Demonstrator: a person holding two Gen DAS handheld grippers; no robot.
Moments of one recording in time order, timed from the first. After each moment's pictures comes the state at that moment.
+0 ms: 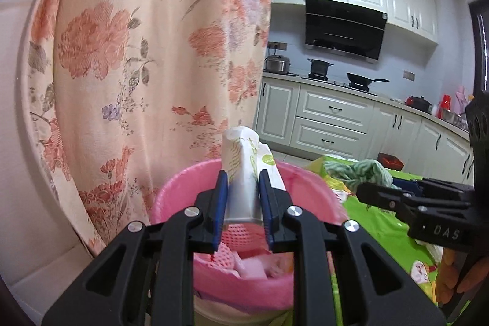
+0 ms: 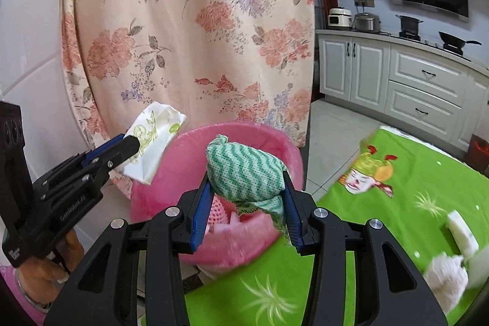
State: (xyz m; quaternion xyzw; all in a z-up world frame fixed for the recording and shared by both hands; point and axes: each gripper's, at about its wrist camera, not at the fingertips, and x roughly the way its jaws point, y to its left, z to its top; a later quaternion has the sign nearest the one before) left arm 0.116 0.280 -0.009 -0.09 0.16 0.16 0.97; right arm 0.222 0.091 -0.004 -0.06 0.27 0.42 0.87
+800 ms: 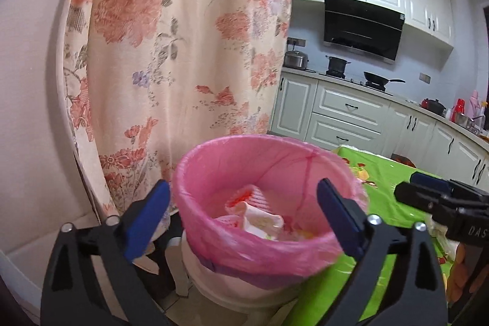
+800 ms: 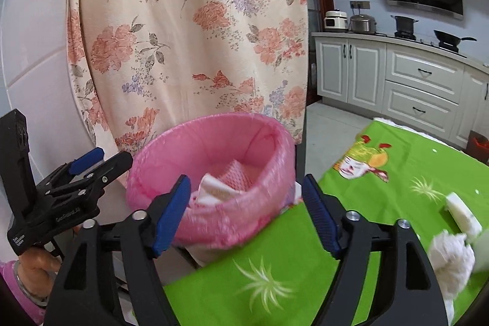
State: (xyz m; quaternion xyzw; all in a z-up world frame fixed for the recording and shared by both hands) left arm 0.085 0.262 -0.037 -0.09 0.16 0.20 0.96; right arm 0.203 0.058 -0.026 -0.04 0.25 0.41 0.87
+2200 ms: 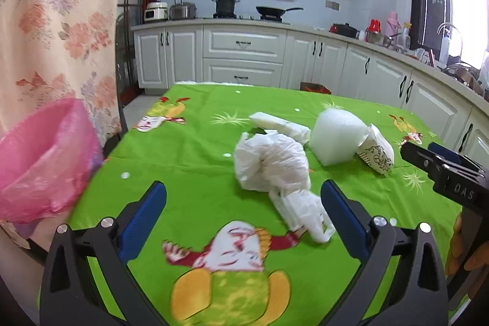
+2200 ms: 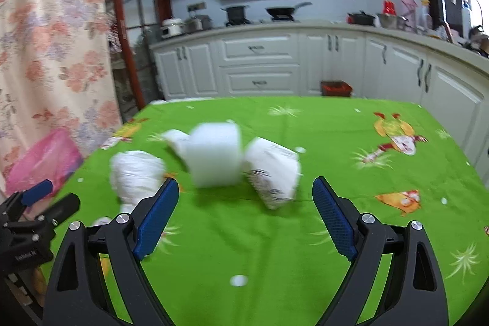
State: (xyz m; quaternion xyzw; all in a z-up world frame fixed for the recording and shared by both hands) left arm 0.208 -0.023 -0.079 -0.02 0.29 -0.02 0.96; right arm 0.229 -0.270 -0.069 0.04 0.28 0.08 0.95
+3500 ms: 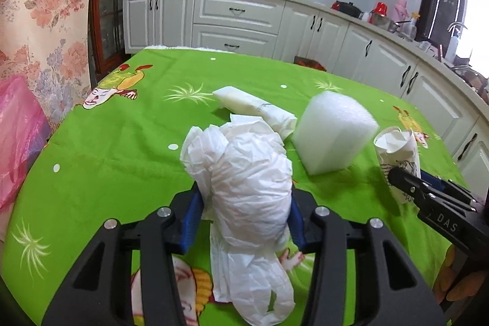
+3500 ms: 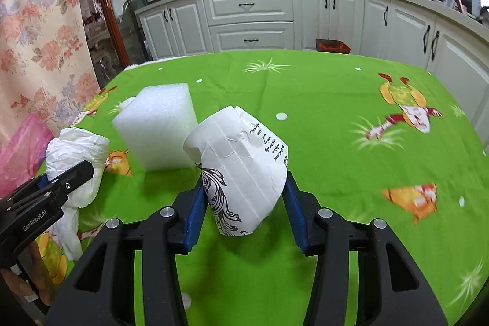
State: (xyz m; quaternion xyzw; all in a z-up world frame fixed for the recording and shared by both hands) left arm 0.280 -0.058 -0.110 -0.06 0.35 -0.04 0.93; right arm 0.279 -0.291 -0.104 0.04 0.37 0.08 0.92
